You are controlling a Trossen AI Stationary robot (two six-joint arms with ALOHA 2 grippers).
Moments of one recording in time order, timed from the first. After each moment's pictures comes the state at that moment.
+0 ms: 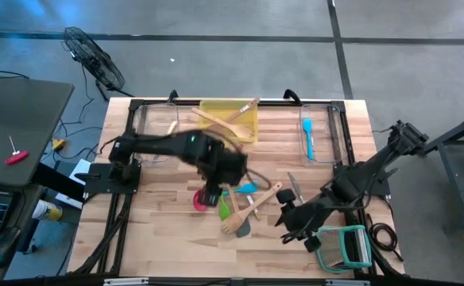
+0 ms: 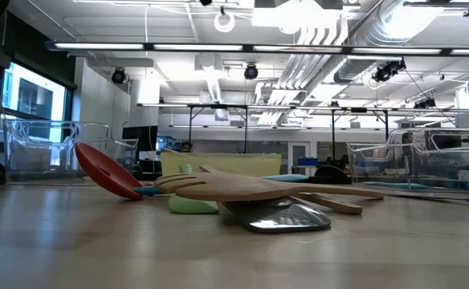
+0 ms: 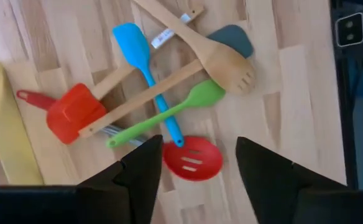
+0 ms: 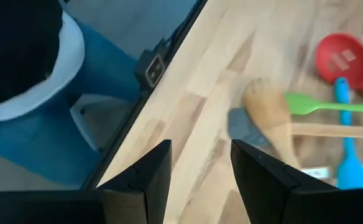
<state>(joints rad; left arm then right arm) -0.19 1.97 2.28 -1.57 0.05 0.00 0.62 1.39 1.18 -0.56 0.04 0.20</state>
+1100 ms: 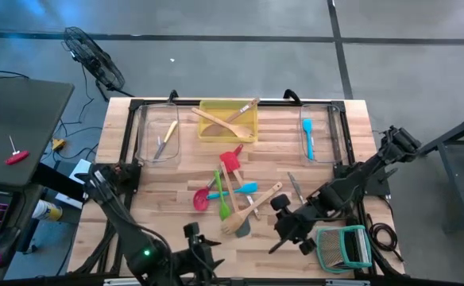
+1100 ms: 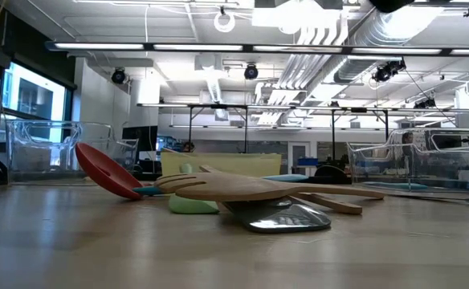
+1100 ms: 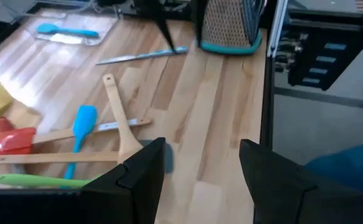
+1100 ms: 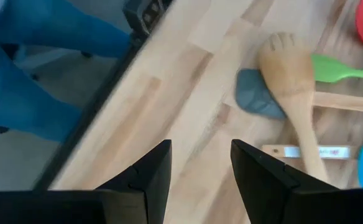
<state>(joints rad) -0.86 1.98 2.00 -0.98 -0.85 -0.87 0.60 1.50 1.18 -0.62 0.00 0.11</state>
